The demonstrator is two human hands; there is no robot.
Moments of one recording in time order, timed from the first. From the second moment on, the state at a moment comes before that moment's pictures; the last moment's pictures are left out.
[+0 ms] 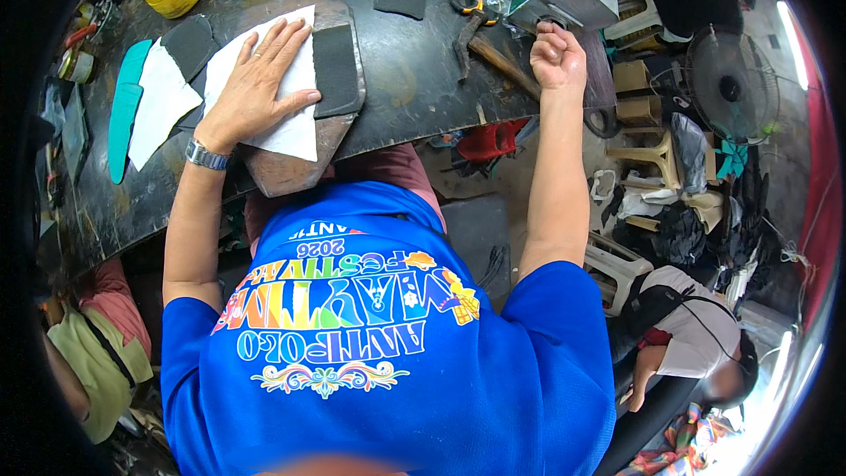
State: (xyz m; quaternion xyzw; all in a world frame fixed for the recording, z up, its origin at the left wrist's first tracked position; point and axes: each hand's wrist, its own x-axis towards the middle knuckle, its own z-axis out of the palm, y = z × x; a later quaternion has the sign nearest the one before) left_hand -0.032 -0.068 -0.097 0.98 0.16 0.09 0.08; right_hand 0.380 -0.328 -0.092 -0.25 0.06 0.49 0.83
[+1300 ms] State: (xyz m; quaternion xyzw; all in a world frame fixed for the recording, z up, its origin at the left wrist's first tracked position) left_hand -0.045 -0.054 -0.096 0.98 0.15 0.10 0.08; right_hand 0.146 -0.220 -0.101 -0.73 -0.65 -0.10 0.17
